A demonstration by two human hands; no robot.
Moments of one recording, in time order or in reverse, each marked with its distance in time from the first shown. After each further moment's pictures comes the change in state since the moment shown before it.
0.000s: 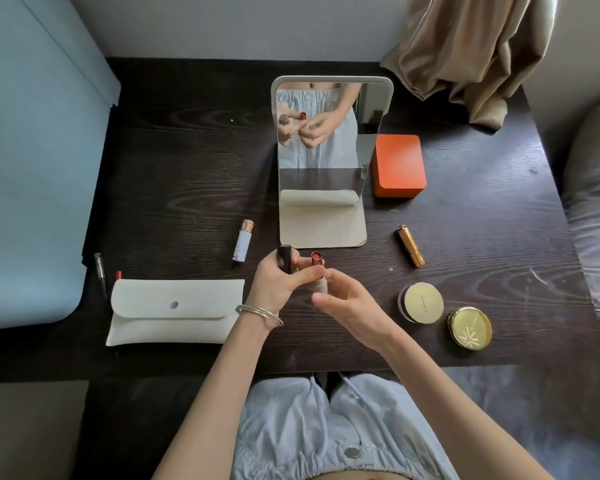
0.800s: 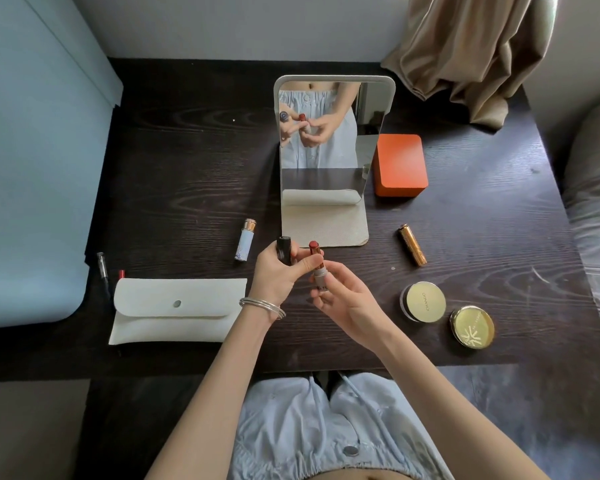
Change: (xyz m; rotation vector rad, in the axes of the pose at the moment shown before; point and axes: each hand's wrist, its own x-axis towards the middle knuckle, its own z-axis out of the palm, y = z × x) left_hand 0.010 0.001 0.000 0.060 0.061 0.098; right_hand 0.004 0.002 0.010 0.427 0.093 0.027
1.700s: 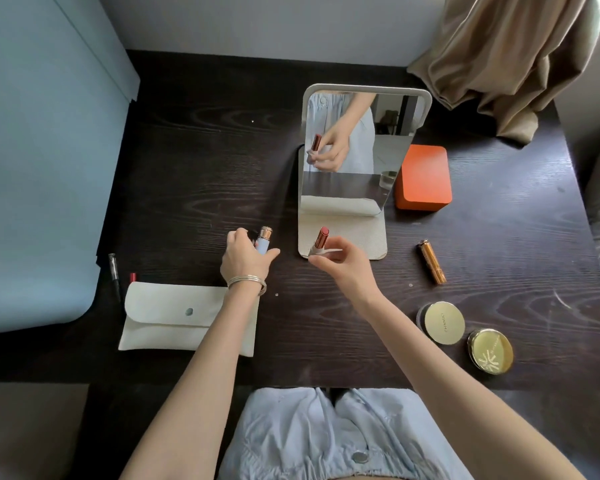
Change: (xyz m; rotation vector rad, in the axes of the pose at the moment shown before) left_hand 0.078 -0.037 -0.059 0.884 0.456 -0.200; right_hand 0.077 -0.018 0.019 -0.815 0.358 -0.167
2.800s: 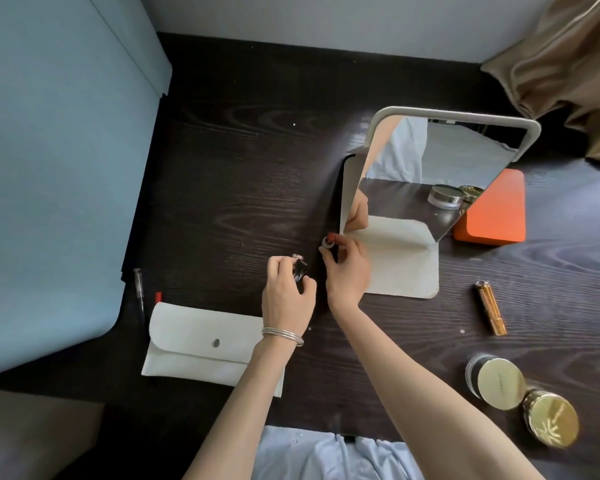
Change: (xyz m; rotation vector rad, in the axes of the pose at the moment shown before) left_hand -0.007 0.002 -0.003 -0.185 0.017 0.172; right_hand 0.085 0.012 0.086 -0.288 0.428 -0.071
